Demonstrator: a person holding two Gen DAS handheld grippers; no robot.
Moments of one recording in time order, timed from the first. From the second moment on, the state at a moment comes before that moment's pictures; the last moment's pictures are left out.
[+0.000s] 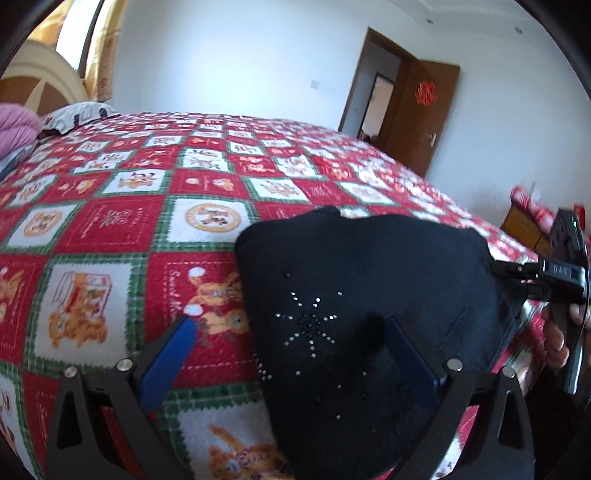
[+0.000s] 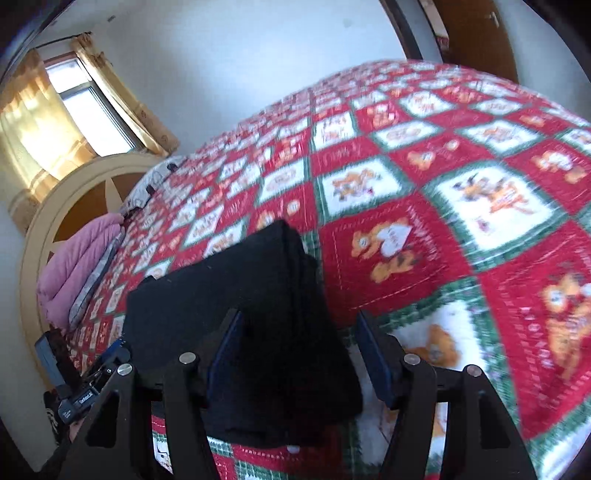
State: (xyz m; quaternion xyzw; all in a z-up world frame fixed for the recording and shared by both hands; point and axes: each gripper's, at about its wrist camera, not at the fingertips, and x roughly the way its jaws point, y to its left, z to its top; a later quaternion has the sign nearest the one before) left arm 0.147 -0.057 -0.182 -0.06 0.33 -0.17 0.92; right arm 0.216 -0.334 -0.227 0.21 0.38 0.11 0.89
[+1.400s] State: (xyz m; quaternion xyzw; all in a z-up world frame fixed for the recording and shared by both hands) left arm 0.156 0.045 -0.117 -0.13 0.28 -0.21 0.93; right arm 0.273 -0.240 -0.168 0.20 0.34 0.28 0.88
